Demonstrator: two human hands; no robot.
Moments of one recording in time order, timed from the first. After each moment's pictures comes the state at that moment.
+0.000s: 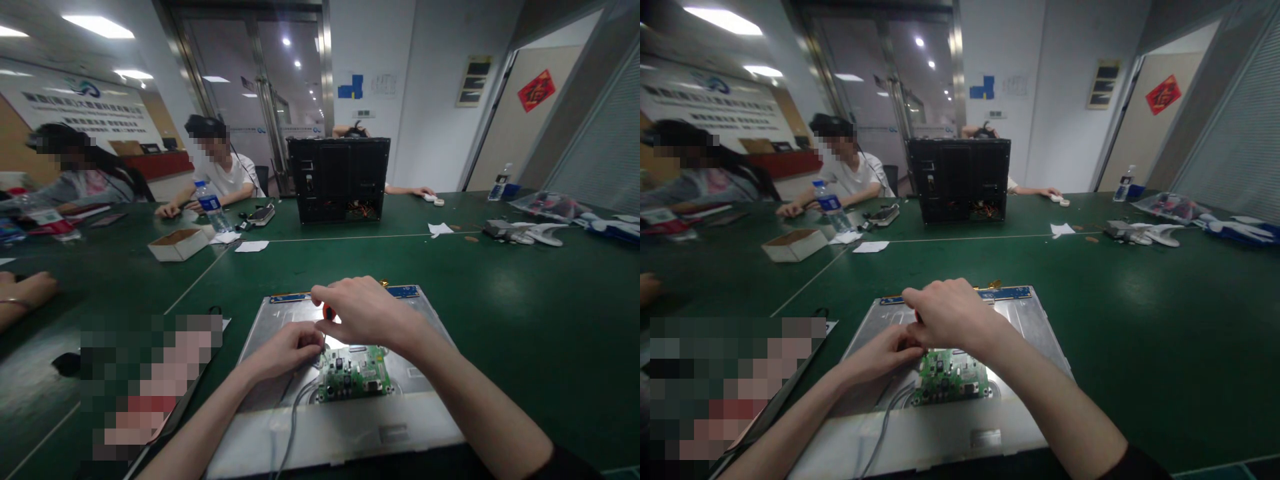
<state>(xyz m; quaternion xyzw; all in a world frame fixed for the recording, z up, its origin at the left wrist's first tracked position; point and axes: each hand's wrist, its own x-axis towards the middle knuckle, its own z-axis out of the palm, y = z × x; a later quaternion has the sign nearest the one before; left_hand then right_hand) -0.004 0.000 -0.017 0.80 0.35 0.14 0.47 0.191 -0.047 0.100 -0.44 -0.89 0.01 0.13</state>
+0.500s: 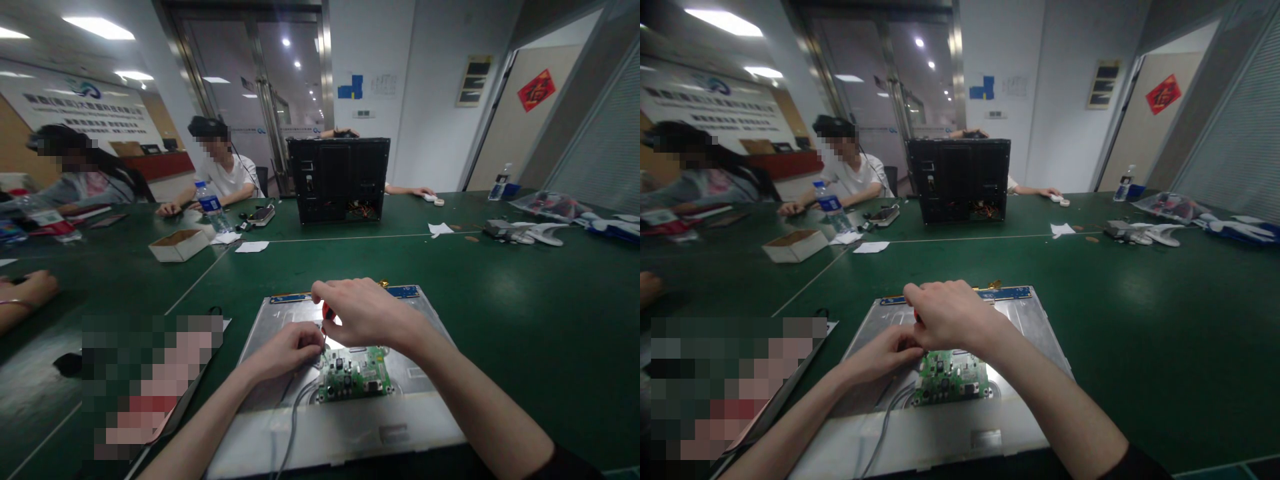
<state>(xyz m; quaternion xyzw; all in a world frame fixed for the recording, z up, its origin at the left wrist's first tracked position) -0.004 0.000 -0.014 0.80 0.35 0.13 0.47 0.192 -0.049 0.104 -0.43 -0.89 0.04 0.13</state>
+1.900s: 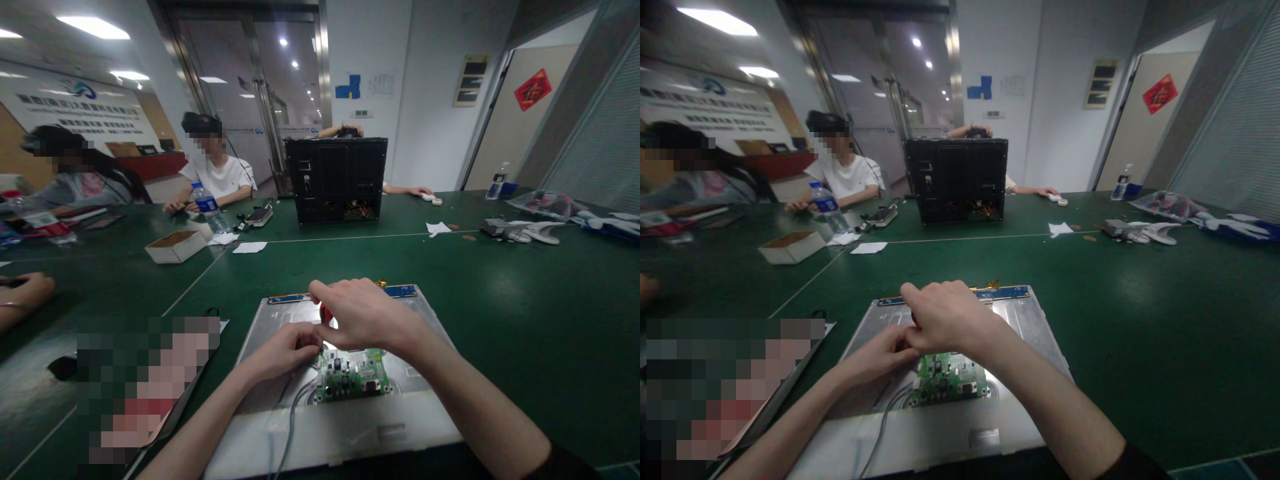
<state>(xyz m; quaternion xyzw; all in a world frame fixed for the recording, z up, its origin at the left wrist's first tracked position) -0.001 -0.004 -0.009 0.80 0.36 0.14 0.47 0.193 -0.052 0.103 -0.43 -0.89 0.03 0.13</state>
